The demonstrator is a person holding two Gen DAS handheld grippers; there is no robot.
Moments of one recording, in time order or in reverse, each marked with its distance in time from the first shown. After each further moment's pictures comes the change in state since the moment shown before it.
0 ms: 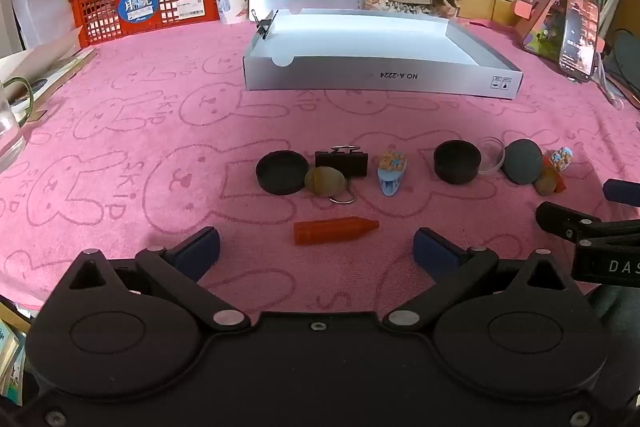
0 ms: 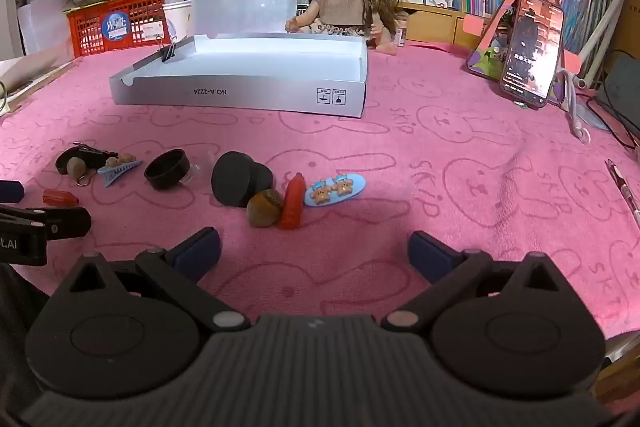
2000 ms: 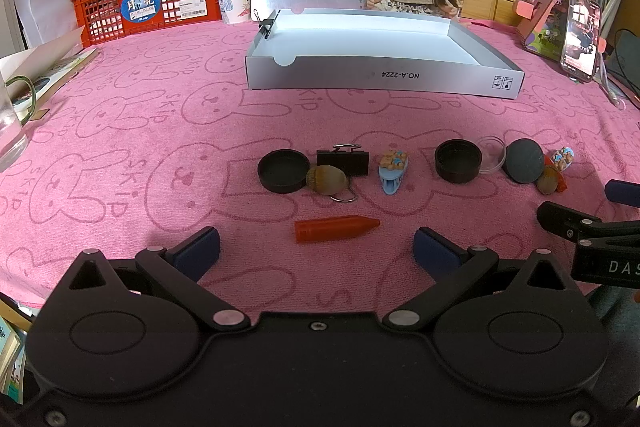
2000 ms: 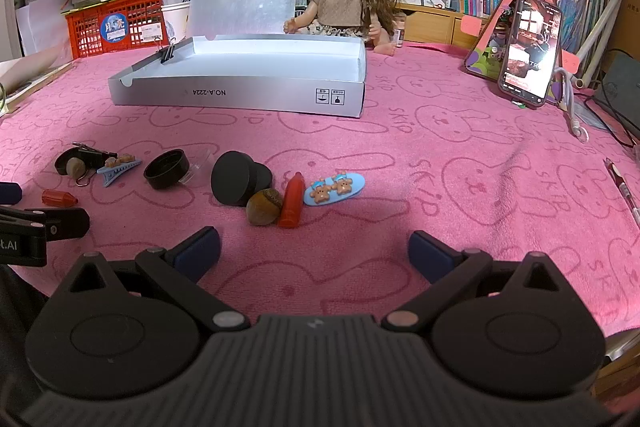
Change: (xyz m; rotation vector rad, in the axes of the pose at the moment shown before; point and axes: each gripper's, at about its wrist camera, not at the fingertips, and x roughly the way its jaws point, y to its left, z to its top) left arm 0.000 0.000 0.000 0.001 0.003 0.001; right arm -0.001 0.000 -0.001 -0.001 0.003 0.001
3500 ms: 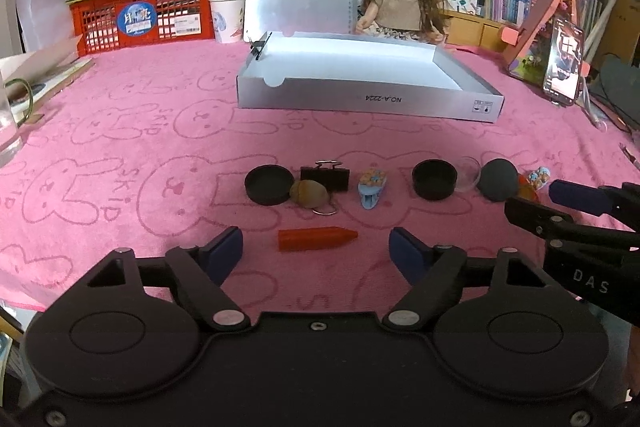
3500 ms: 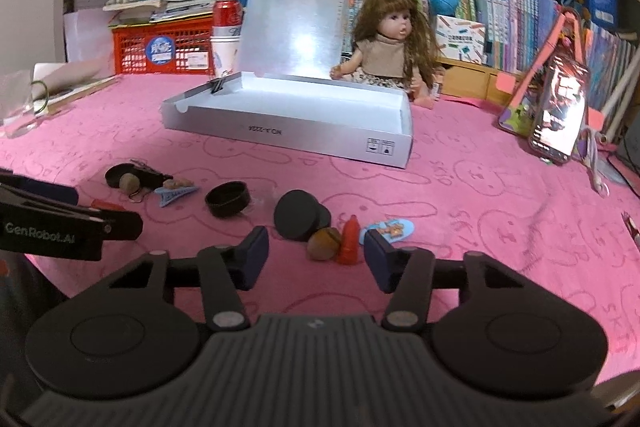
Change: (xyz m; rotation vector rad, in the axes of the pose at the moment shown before) left arm -0.016 -0.002 -0.007 -0.024 -0.081 -0.045; right arm -0.017 0.026 -0.002 -0.108 -0.153 0.075
